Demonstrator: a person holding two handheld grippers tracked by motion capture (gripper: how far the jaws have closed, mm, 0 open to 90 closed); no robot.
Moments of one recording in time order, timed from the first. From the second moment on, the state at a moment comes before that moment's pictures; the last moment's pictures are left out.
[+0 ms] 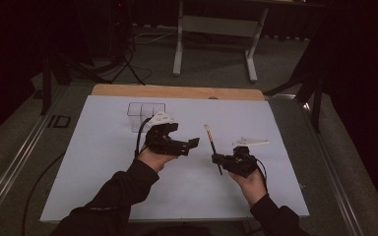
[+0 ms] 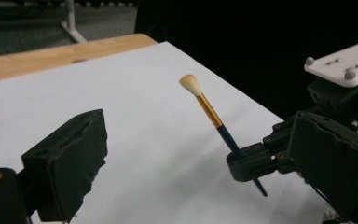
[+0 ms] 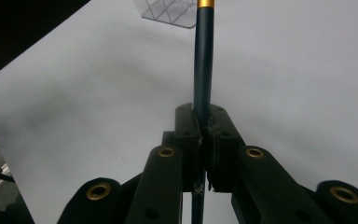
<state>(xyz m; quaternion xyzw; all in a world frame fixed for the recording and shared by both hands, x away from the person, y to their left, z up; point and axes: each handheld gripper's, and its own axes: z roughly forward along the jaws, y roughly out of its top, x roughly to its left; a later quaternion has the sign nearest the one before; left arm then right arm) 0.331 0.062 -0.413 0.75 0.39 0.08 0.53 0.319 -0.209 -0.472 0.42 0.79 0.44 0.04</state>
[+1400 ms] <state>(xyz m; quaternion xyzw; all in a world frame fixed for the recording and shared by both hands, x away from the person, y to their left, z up) 0.360 -0.002 -0.449 0.66 0.55 -0.05 0.50 0.320 -0.205 -0.473 0.41 0.80 0.44 0.05</state>
